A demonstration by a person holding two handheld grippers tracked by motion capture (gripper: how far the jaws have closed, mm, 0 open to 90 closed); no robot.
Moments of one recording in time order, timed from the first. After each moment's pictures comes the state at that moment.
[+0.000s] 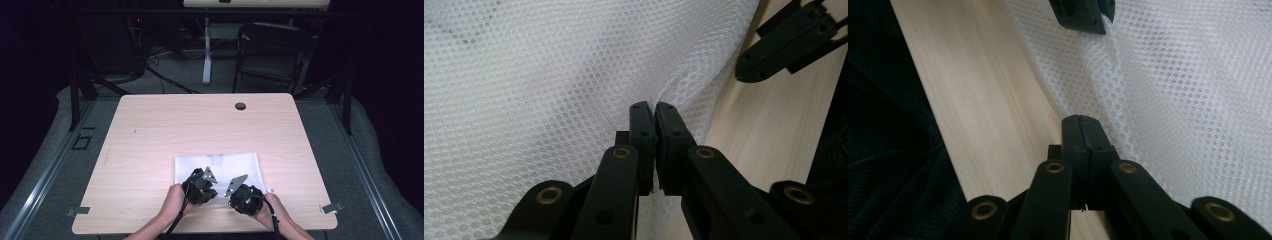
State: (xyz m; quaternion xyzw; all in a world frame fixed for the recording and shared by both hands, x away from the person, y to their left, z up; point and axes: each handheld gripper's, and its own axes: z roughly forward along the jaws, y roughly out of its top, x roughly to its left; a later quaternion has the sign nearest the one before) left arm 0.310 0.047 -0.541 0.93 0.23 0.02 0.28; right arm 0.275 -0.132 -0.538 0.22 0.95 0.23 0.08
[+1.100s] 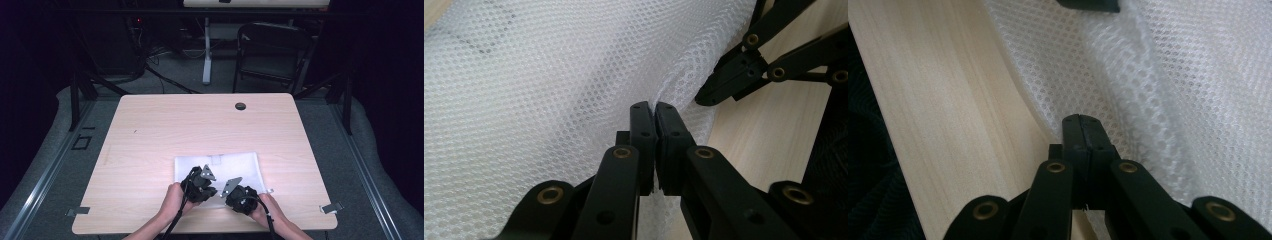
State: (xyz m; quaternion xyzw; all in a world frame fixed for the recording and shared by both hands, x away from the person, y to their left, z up) left arm 0.312 0.051 -0.535 0.92 0.25 0.03 0.30; right arm 0.282 -0.123 -0.558 0.20 0.95 0.22 0.09
